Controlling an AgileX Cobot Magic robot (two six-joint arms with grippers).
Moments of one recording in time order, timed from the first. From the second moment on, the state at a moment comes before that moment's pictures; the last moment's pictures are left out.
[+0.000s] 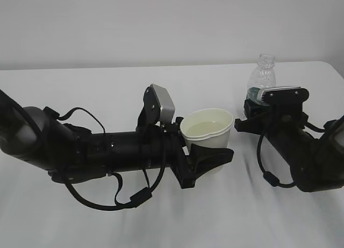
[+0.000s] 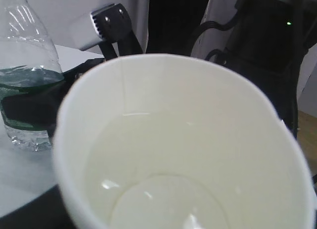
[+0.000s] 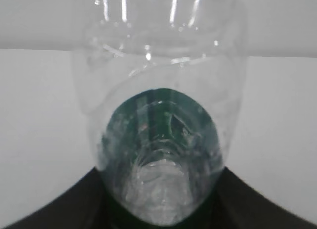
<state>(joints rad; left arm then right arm) -0.62 2.15 -0.95 0.82 -1.12 -0.49 0.23 2.25 -0.81 0.15 -1.15 -0.06</state>
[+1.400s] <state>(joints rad) -0.62 2.15 -0.95 0.82 -1.12 -0.49 0.22 2.10 -0.62 0.10 -1.15 -0.05</state>
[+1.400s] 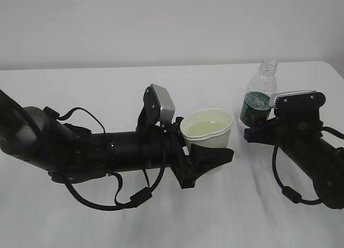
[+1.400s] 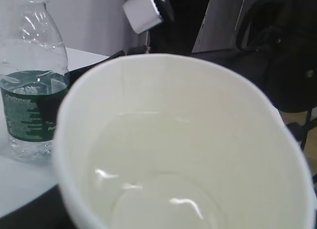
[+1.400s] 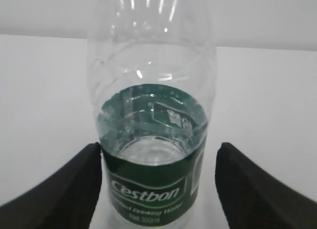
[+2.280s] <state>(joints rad) -0.62 2.15 -0.95 0.82 -1.12 -0.49 0.22 1.69 -0.24 0.06 -1.15 0.03</state>
